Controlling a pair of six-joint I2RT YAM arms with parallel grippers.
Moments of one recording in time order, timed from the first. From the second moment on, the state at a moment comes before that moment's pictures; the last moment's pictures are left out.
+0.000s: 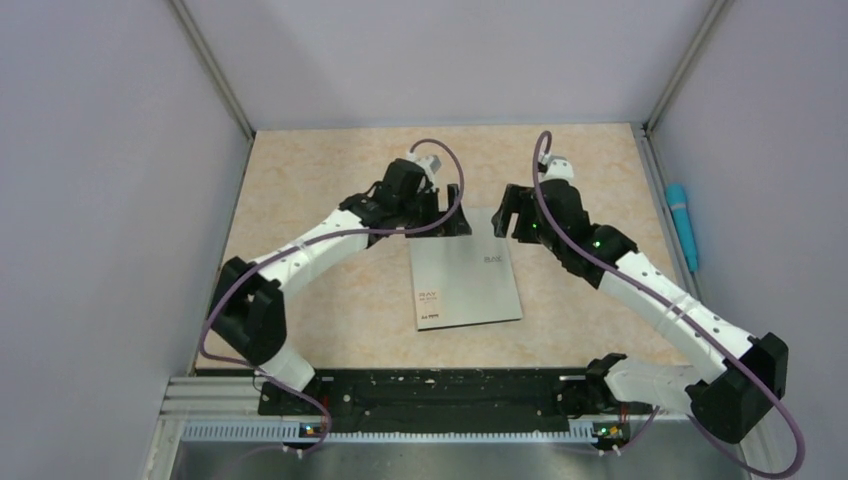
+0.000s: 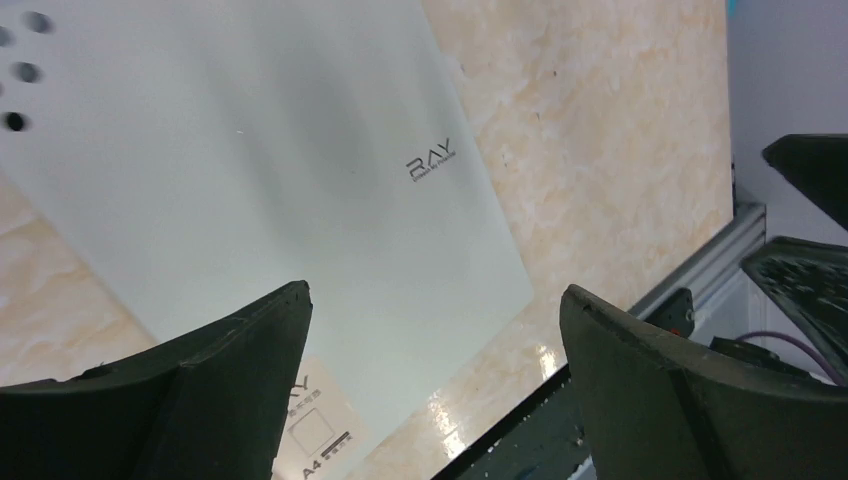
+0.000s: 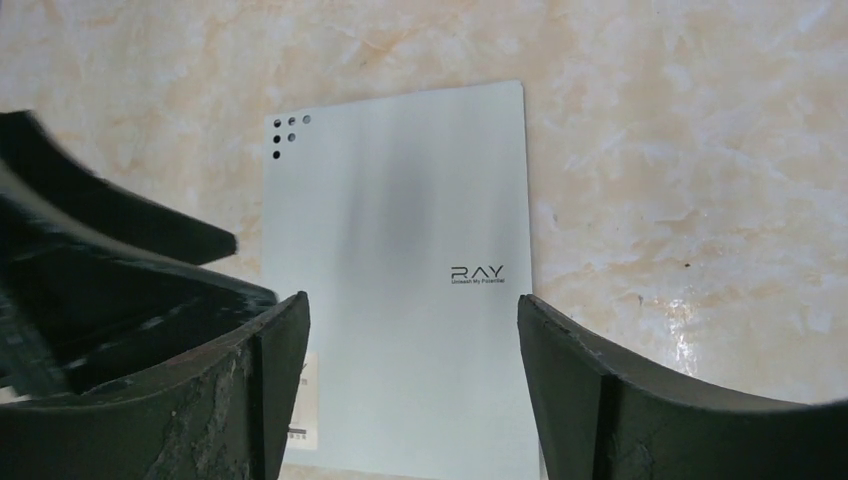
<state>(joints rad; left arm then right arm) -0.64 1.65 1.27 -0.35 0.30 -0.61 0.62 1.12 1.02 -0.46 0.28 0.54</state>
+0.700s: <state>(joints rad) -0.60 1.26 1.19 -0.55 -0.32 -0.51 0.62 1.19 1.02 -0.31 0.26 0.48</state>
